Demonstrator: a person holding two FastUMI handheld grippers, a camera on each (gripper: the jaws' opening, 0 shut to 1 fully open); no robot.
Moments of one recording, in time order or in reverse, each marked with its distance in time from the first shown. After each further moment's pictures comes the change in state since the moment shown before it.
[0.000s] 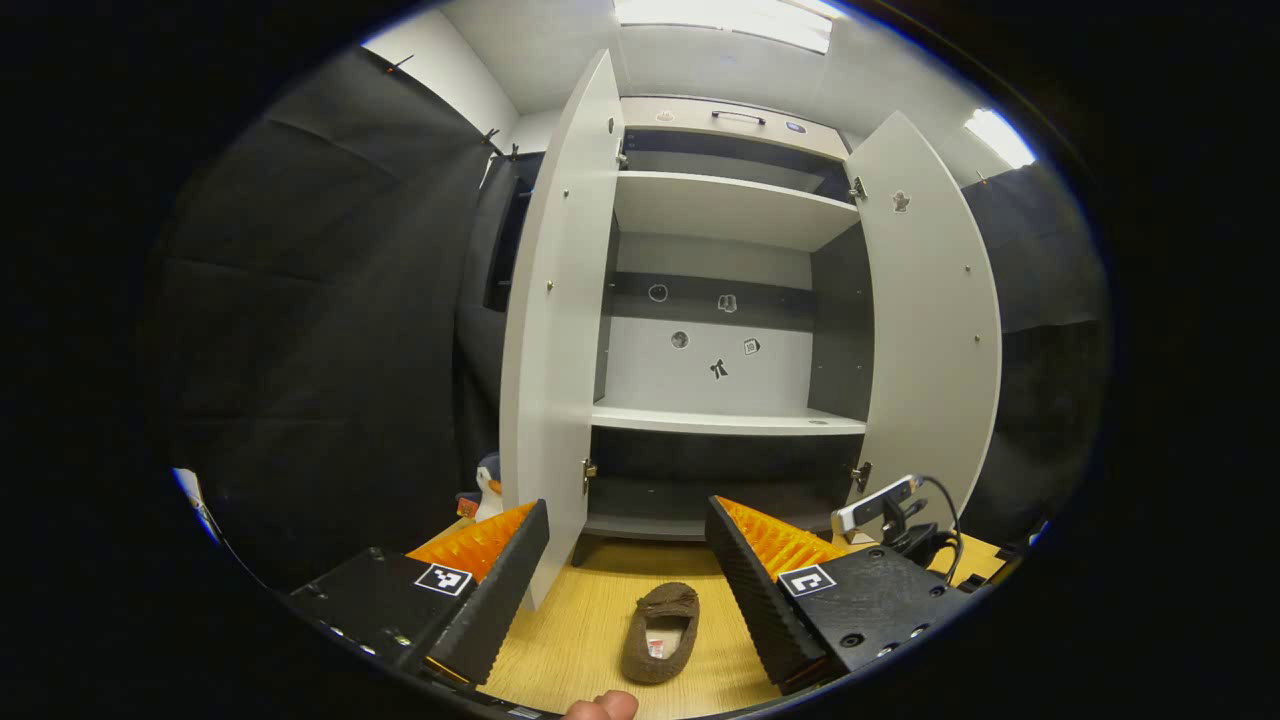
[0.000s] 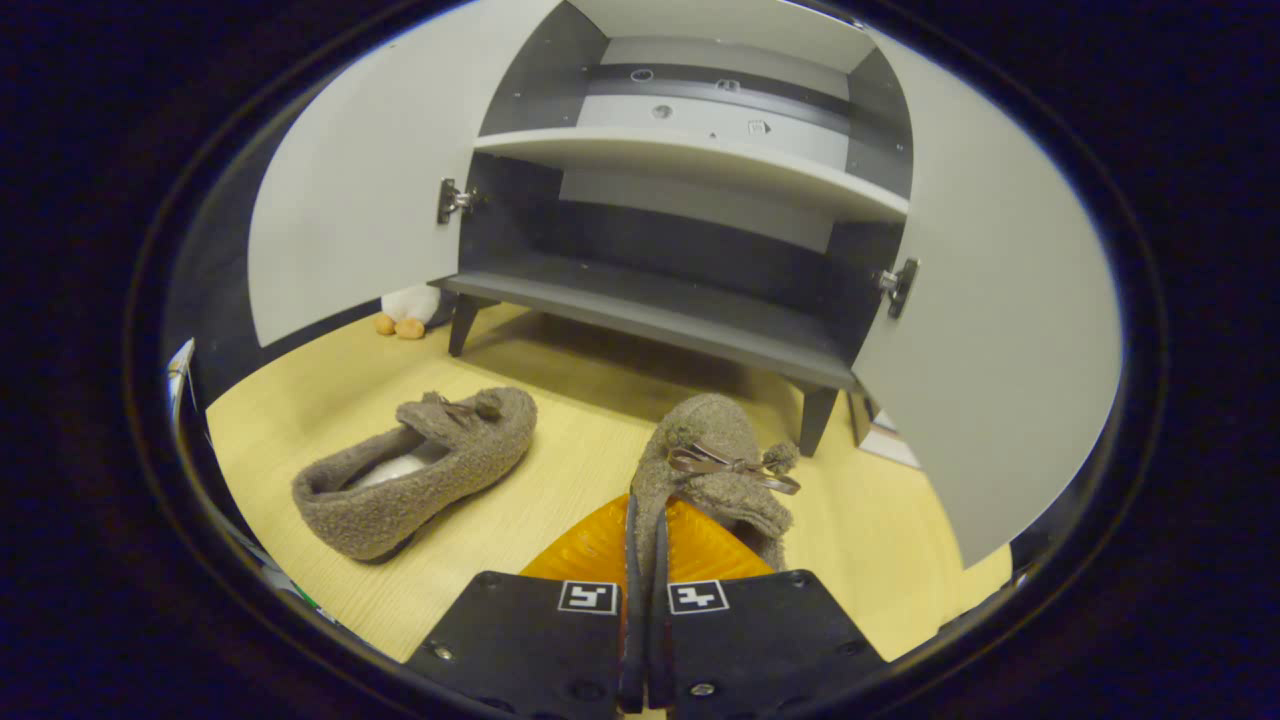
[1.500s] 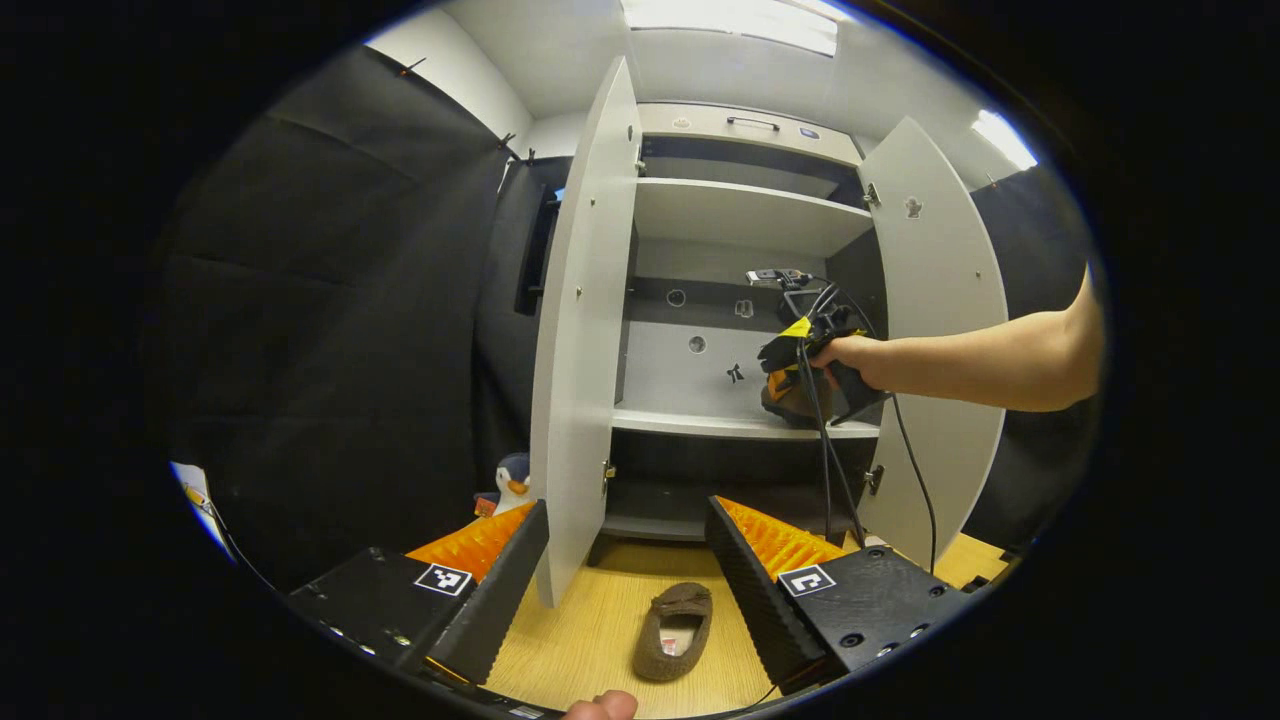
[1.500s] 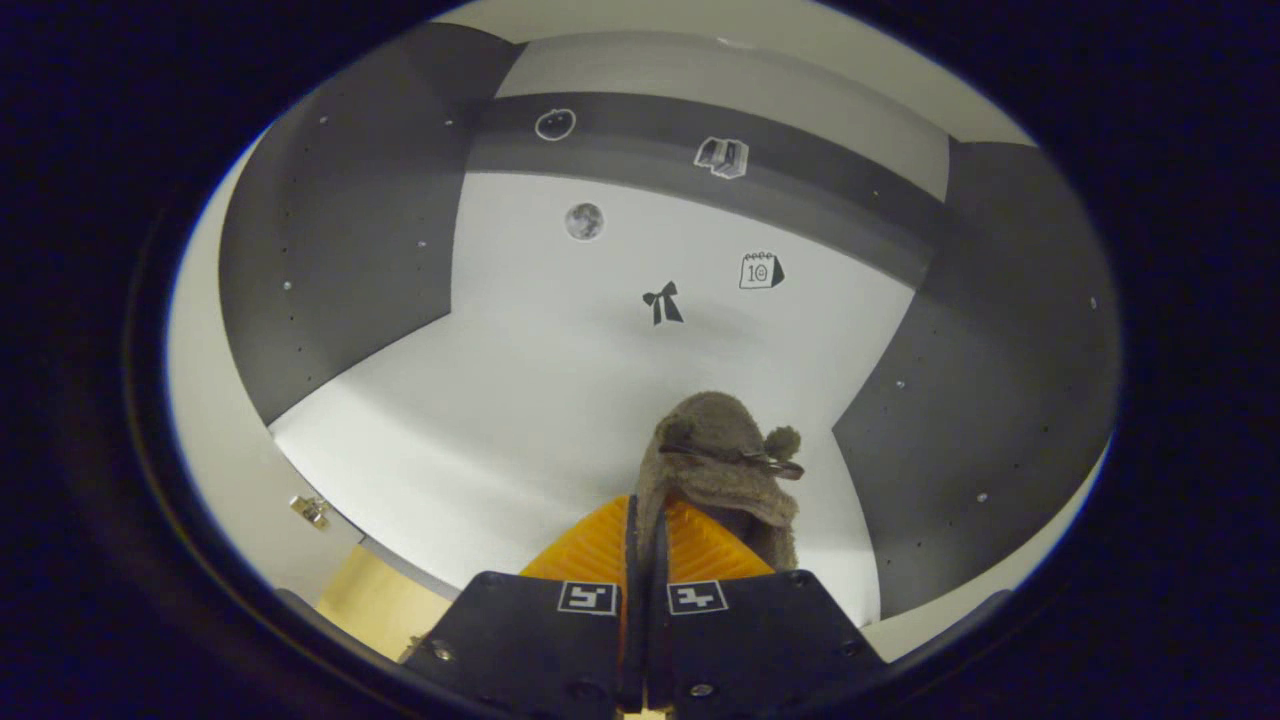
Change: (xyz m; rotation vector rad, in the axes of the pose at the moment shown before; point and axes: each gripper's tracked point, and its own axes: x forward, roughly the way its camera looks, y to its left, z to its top) left arm -0.011 0.023 0.003 -0.015 -0.018 0.067; right arm 0.137 -0.083 0.346 -0.003 0.089 -0.081
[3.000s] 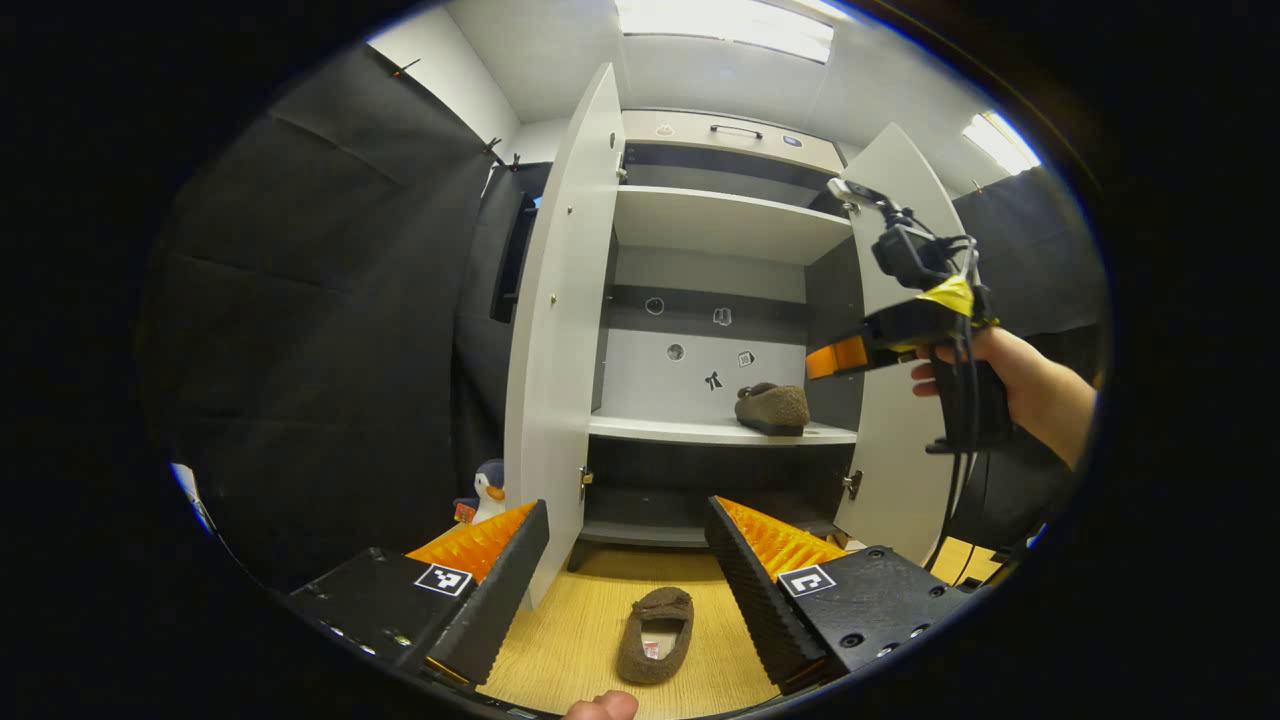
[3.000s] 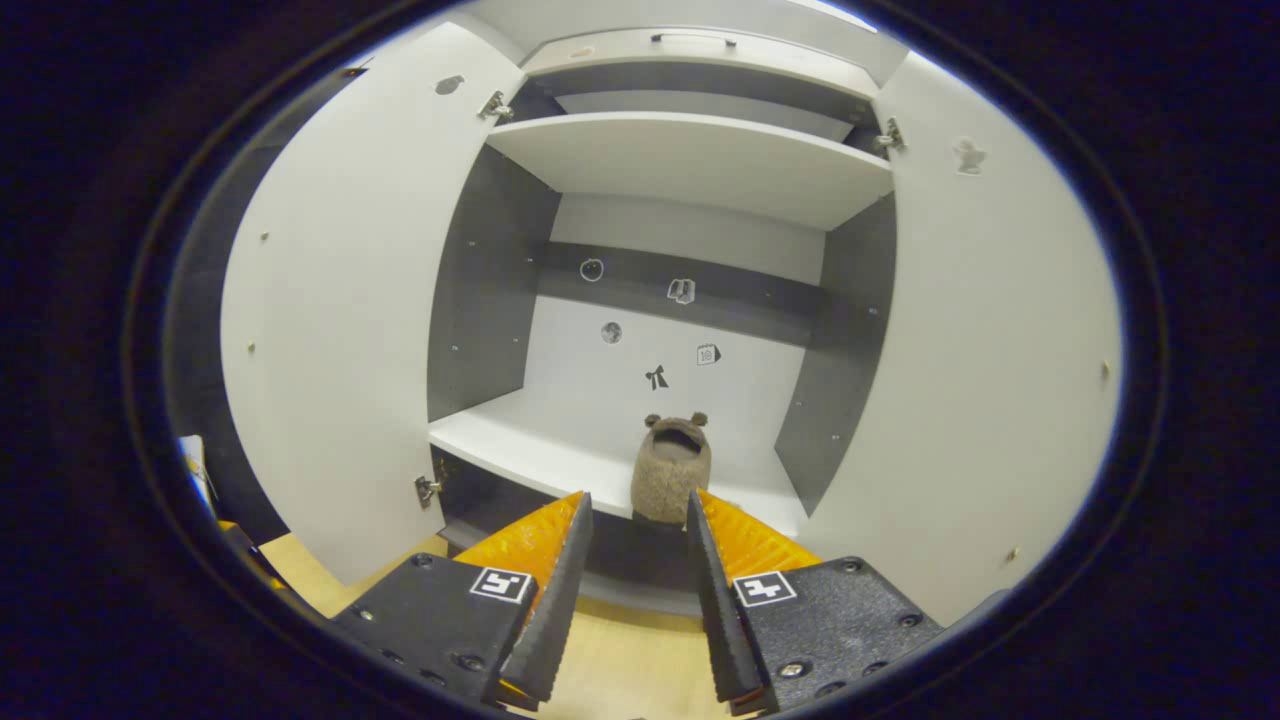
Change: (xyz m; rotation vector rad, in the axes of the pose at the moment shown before) left arm -0.006 -0.025 -0.002 0.007 -0.010 -0.085; right arm -0.227 0.001 -0.085 0.063 -0.407 0.022
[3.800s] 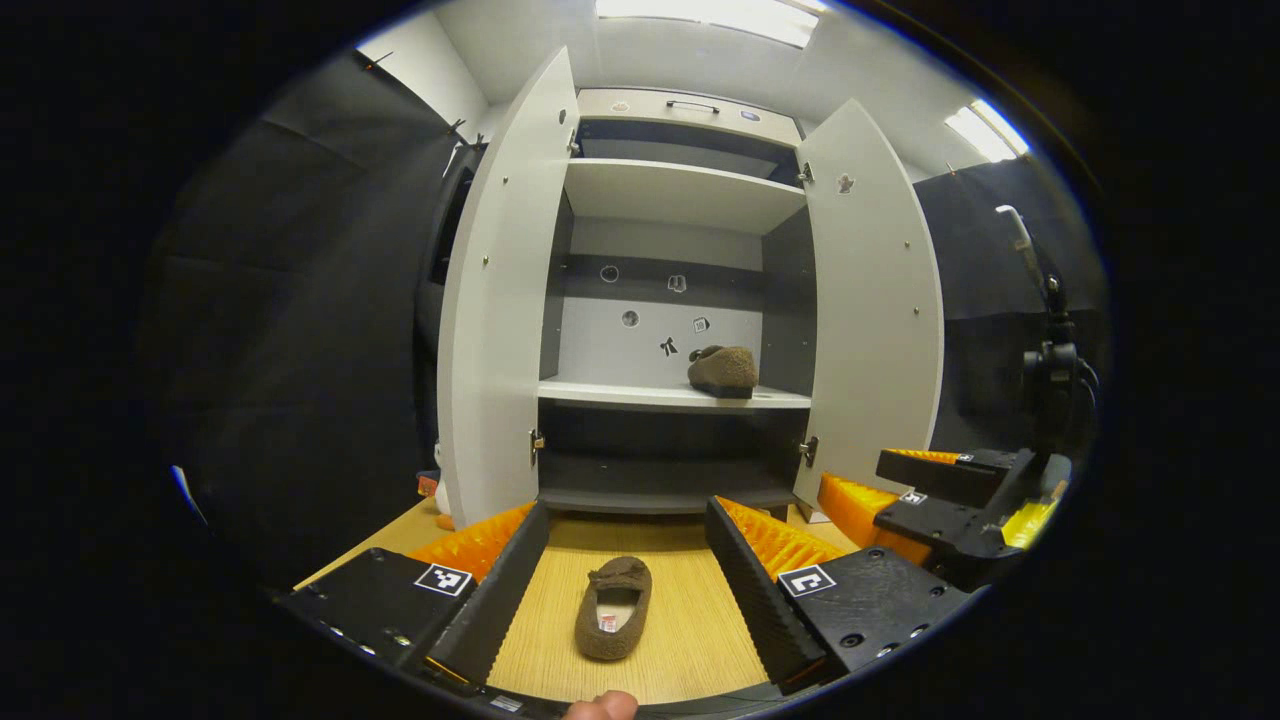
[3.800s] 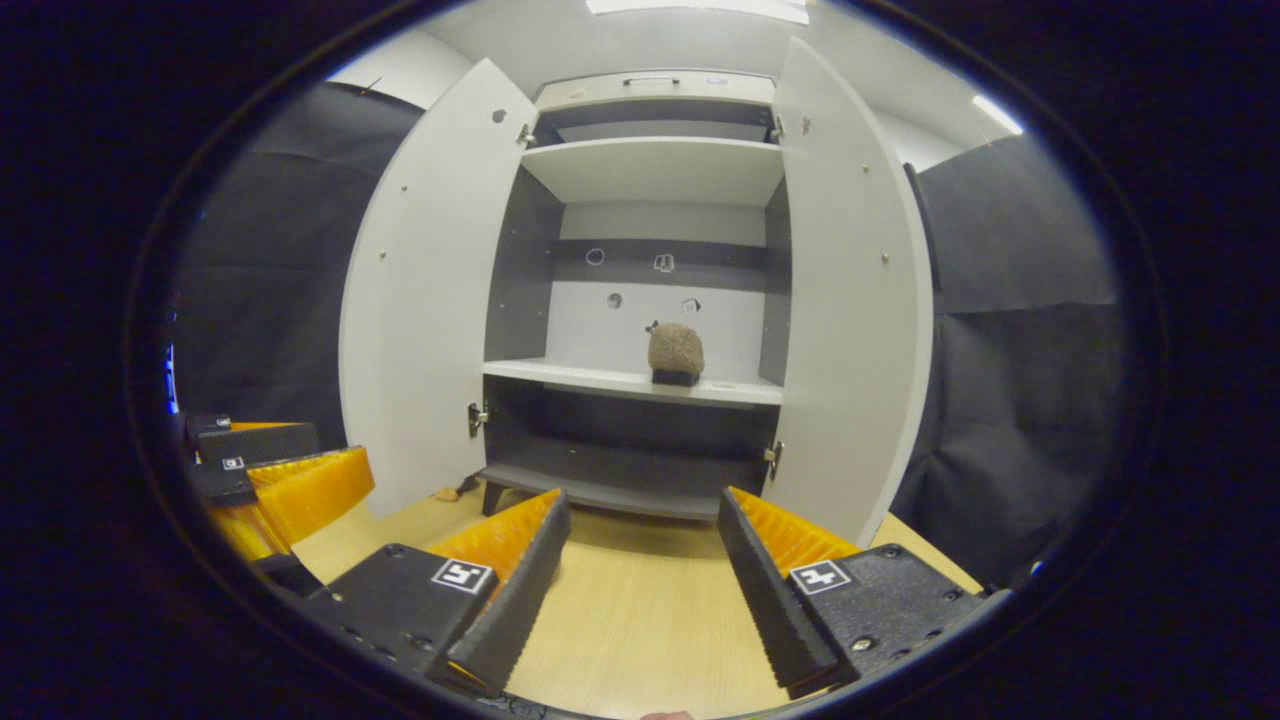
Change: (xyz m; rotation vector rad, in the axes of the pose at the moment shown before) left arm -0.012 -0.044 -0.036 0.021 0.090 -0.081; right arm -0.120 0.027 -0.161 0.115 -0.062 -0.024
